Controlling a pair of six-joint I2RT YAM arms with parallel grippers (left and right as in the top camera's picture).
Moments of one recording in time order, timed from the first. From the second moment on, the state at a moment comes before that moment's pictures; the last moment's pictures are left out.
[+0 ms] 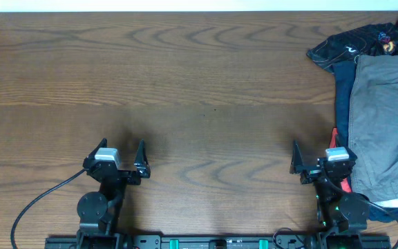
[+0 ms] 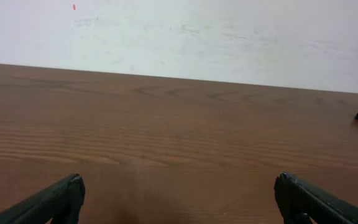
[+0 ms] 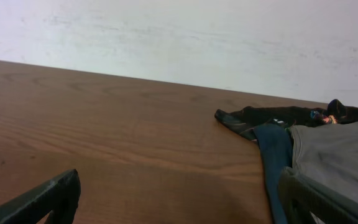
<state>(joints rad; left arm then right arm) -0.07 0.01 0.03 -0.13 0.06 -0.15 0.04 0.01 0.01 -0.07 -0.07 -0.07</state>
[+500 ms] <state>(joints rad) -0.07 0.09 0.04 -0.14 0.08 -0.23 0.04 0.05 0.01 -0.08 -0.06 0.15</state>
